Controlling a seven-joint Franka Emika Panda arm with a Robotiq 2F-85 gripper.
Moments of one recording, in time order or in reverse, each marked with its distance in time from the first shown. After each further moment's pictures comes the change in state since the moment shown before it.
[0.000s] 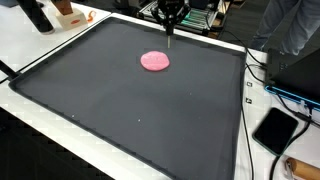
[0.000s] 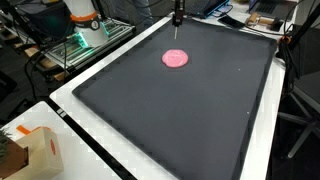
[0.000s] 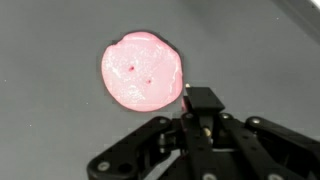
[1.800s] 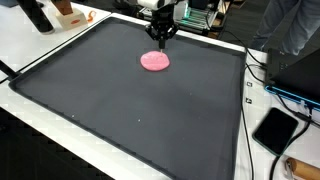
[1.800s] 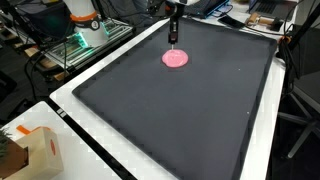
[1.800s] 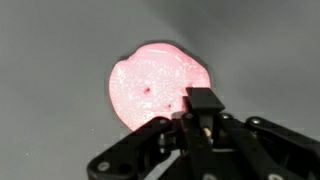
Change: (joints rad) arm -0.048 0.086 -0.005 -0.116 -0.047 0.255 0.002
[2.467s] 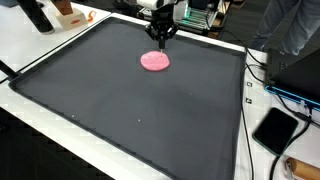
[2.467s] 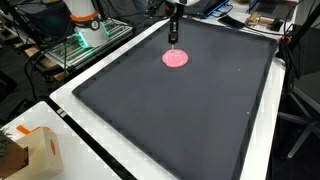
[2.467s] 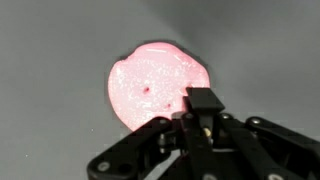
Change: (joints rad) arm -0.004 0.000 0.001 0.001 0.020 0.000 -0.010
